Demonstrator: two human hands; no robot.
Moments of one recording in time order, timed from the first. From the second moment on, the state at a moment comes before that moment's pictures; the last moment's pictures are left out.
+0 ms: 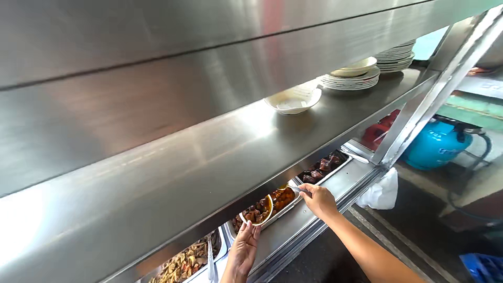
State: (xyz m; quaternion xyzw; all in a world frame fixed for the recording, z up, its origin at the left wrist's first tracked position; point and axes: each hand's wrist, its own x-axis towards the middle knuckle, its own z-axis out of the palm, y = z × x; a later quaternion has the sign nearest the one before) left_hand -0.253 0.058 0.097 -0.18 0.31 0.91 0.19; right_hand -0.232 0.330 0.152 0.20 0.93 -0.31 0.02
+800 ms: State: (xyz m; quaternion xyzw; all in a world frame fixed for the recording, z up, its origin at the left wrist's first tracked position) left_hand -0.205 0.028 0.114 -0.26 0.31 0.92 -0.03; right_hand -0.316 0.273 0.129 -0.01 0.98 -0.16 0.12
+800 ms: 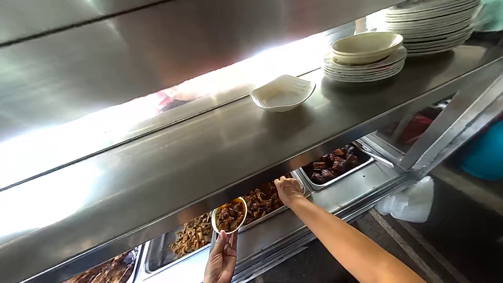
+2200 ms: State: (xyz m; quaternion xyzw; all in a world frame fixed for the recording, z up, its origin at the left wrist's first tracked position) left_hand -0.223 0.036 0.101 -0.21 0.30 0.93 0.10; right_hand -0.227 0.335 0.220 0.03 0.95 -0.29 0.07
